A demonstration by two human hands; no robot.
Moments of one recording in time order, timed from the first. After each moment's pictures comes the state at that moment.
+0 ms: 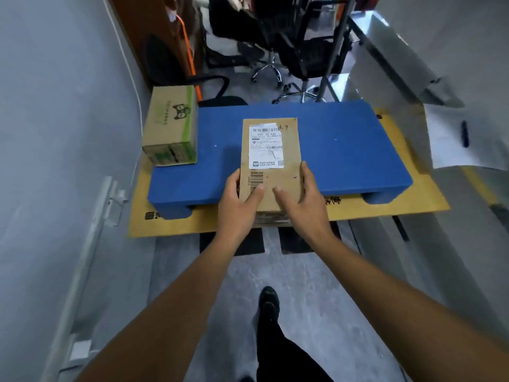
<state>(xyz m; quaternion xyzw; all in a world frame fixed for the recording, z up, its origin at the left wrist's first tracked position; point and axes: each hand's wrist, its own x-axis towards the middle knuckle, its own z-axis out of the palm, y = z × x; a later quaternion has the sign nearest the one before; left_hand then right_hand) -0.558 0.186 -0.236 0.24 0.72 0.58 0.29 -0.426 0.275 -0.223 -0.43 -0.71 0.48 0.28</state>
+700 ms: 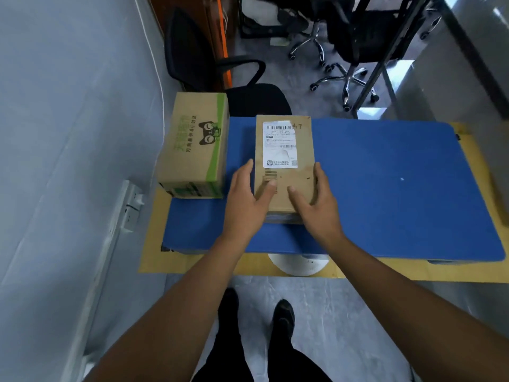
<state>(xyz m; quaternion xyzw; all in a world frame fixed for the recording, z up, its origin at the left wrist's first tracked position) -0.718 0.295 -0.260 0.28 0.81 0.48 0.22 -0.586 0.407 -0.278 -0.44 -0.72 0.50 0.20</state>
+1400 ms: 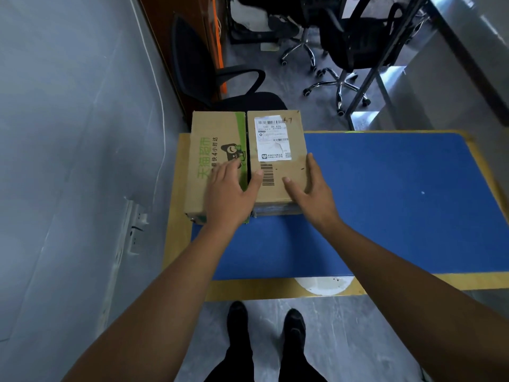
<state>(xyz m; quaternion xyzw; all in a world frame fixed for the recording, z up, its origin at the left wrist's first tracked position) -0.846 0.290 -0.251 0.35 0.87 0.32 0.12 -0.691 0.417 -0.268 -0.44 -0.73 0.48 0.18</state>
